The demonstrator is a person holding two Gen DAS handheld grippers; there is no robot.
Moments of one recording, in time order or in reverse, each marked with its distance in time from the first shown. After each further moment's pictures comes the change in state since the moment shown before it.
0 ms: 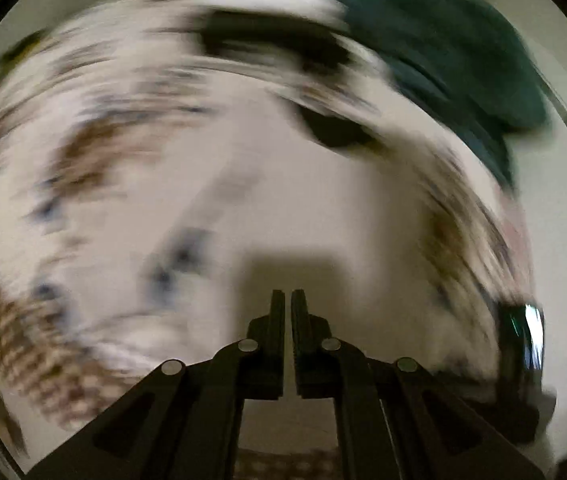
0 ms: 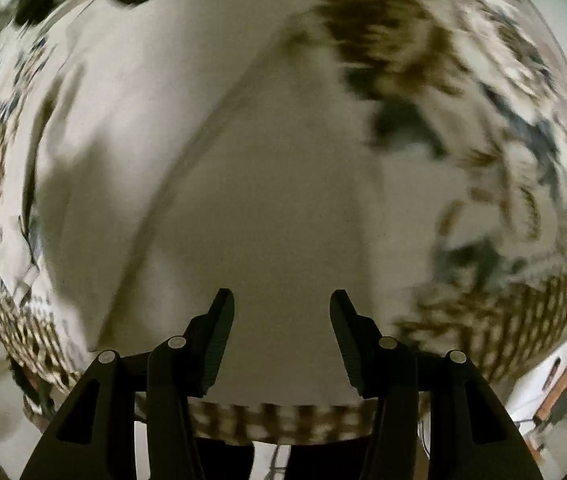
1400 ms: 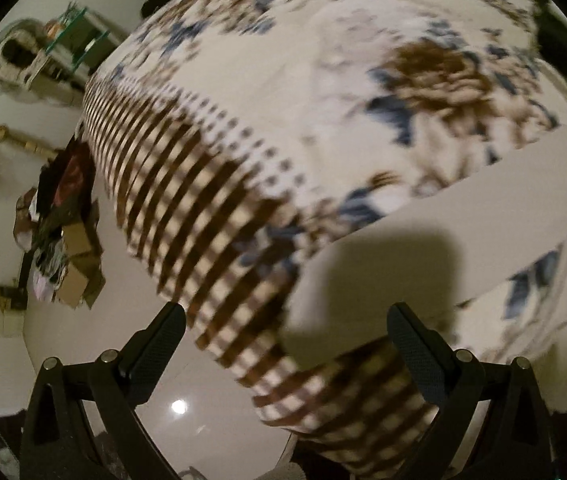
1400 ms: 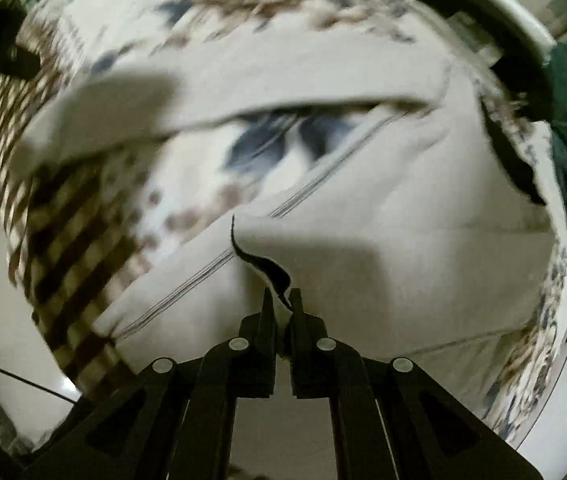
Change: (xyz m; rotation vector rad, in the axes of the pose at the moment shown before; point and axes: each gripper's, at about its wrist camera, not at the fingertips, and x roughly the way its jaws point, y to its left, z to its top) left arm -0.025 0.282 -0.069 -0.621 0.162 0.616; right arm 0.018 0.353 -0.083 -1.015 -0.218 -0.180
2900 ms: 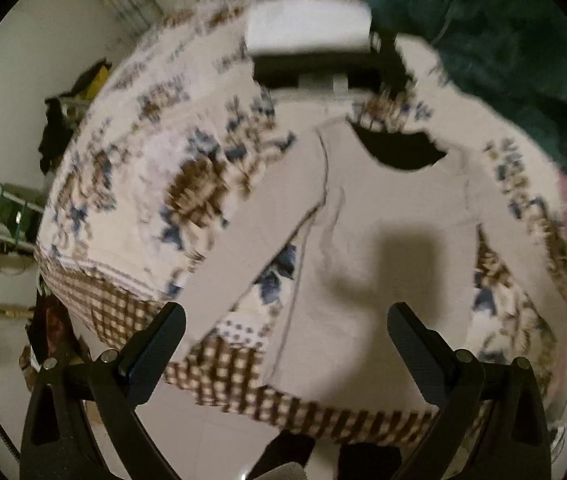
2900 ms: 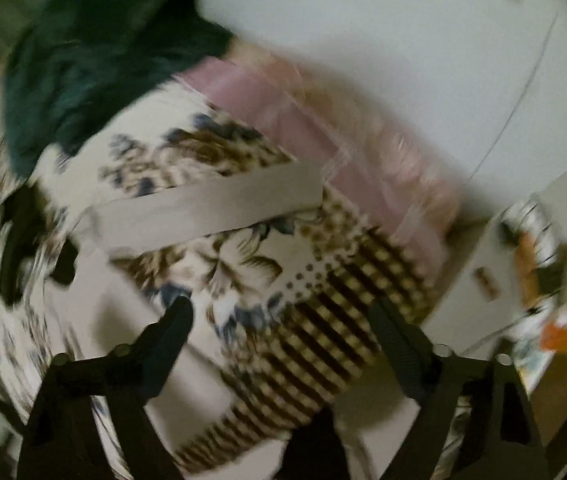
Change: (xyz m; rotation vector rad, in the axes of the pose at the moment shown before) left arm -0.223 -0.240 -0.046 0.521 -0.173 -0.116; right arm -0.216 -0.428 -0.397 1.720 -0.016 0.005
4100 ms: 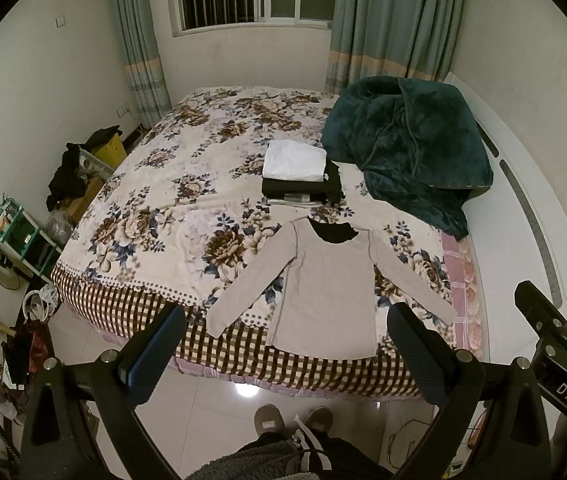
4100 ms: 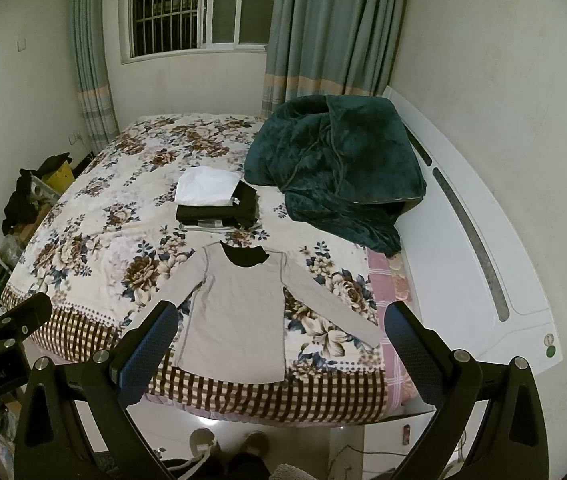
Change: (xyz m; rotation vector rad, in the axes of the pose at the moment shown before) left arm -0.396 0.161 -0.173 -0.030 -0.364 -0.223; right arm -0.457 0.150 -0.310 -0.937 -0.519 0.166
